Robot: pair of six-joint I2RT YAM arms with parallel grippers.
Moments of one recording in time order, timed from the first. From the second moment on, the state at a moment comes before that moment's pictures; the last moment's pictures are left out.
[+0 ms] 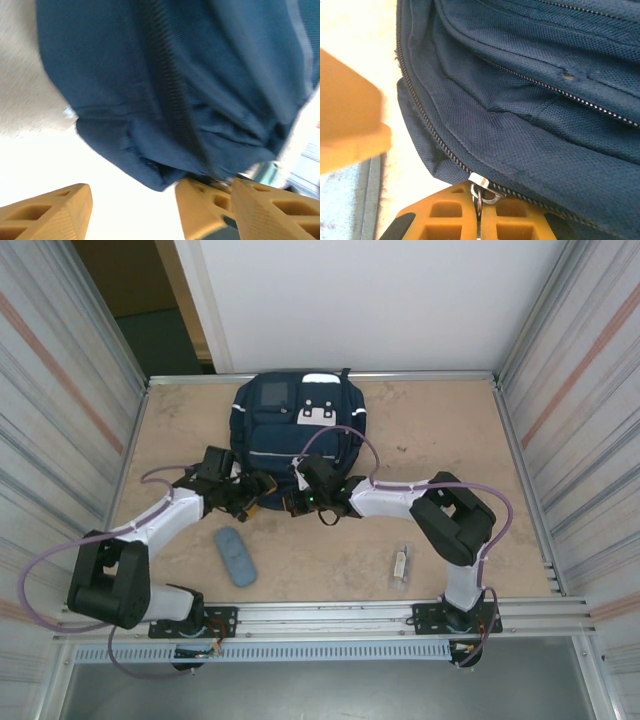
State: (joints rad) left arm -0.30 1.36 0.74 -0.39 0.37 -1.03; right arm 0.90 1.88 1.11 0.00 -0.19 0.57
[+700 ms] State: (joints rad) left arm -0.22 1.57 0.86 -0.38 0.35 -0.99; right arm 0.85 1.71 0.91 0.04 -0.13 0.54
